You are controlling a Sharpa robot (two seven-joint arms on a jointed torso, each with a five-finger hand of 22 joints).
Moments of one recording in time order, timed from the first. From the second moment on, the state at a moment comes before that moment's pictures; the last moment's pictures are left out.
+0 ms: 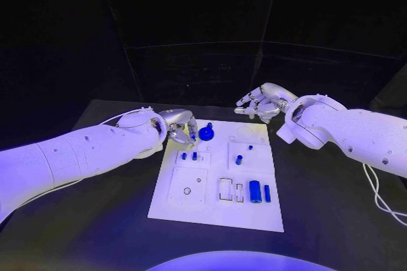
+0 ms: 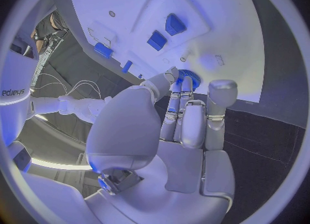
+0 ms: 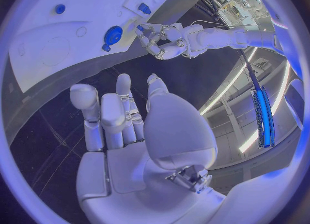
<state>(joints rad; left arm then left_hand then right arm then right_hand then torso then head) 1.21 -0.63 -0.09 1.22 -1.39 -0.15 0.02 1.33 -0.09 0.52 -0.15 0.06 1.05 0.13 0.25 0.09 1.08 0.06 0.41 0.07 1.46 -0.01 1.36 1.09 0.14 1.34 0.08 1.00 1.01 1.25 -0.73 -0.01 1.34 -0.95 -0.25 0.03 1.30 0.01 -0.14 0.23 0.33 0.91 0.15 0.09 0.07 1.16 0.06 0.68 0.73 1.46 -0.01 1.15 1.02 0.13 1.21 0.10 1.23 0.80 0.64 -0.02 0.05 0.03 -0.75</state>
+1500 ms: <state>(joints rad) 1.20 -0.58 -0.09 1.16 -1.37 -0.05 -0.01 1.32 -0.10 0.52 -0.15 0.06 1.06 0.13 0.24 0.09 1.08 0.06 0.41 0.07 1.46 -0.01 1.36 1.07 0.14 1.34 0.08 1.00 1.00 1.25 -0.73 -0.01 1.34 -0.95 -0.25 0.03 1.31 0.02 -0.14 0.23 0.33 0.91 0.15 0.09 0.07 1.16 0.06 0.68 0.73 1.46 -0.01 1.15 1.02 0.13 1.21 0.10 1.23 0.80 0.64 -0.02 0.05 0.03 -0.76</state>
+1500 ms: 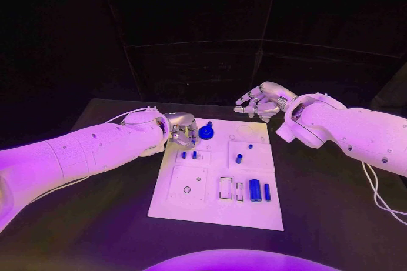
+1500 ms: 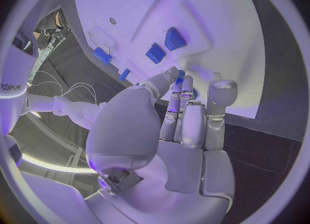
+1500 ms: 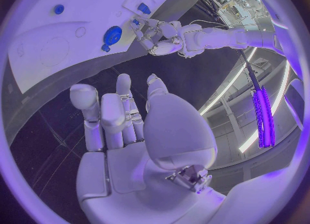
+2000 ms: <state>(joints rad) 1.20 -0.58 -0.10 1.16 -1.37 -0.03 -0.02 1.30 -0.12 0.51 -0.14 0.06 1.00 0.14 0.19 0.07 1.01 0.09 0.34 0.06 1.47 -0.01 1.34 1.04 0.14 1.33 0.09 0.97 0.99 1.25 -0.73 -0.01 1.34 -0.95 -0.25 0.03 1.31 0.02 -0.14 0.23 0.33 0.91 0.15 0.09 0.07 1.16 0.06 0.68 0.73 1.46 -0.01 1.15 1.02 0.13 1.21 0.10 1.23 0.80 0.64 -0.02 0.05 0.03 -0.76</state>
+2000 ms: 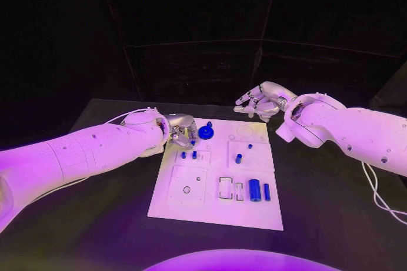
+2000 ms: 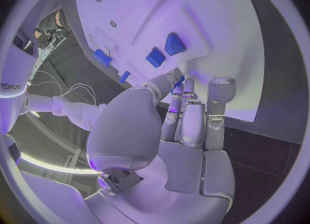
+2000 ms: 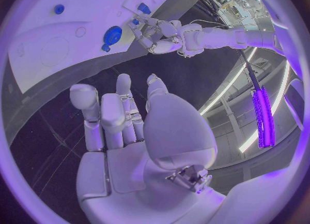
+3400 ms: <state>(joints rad) 1.20 -0.81 -0.09 1.33 -0.40 -0.18 0.30 1.29 -0.09 0.48 -0.11 0.06 0.99 0.17 0.15 0.07 1.00 0.10 0.40 0.08 1.27 0.01 1.08 0.57 0.18 1.17 0.11 0.69 0.77 1.14 -0.76 -0.01 1.36 -1.54 -0.23 -0.04 1.53 -0.02 0.02 0.10 0.17 1.06 0.14 0.11 0.07 1.11 0.07 0.19 0.24 1.45 -0.02 1.00 0.88 0.15 1.19 0.09 1.16 0.72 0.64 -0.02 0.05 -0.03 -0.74</state>
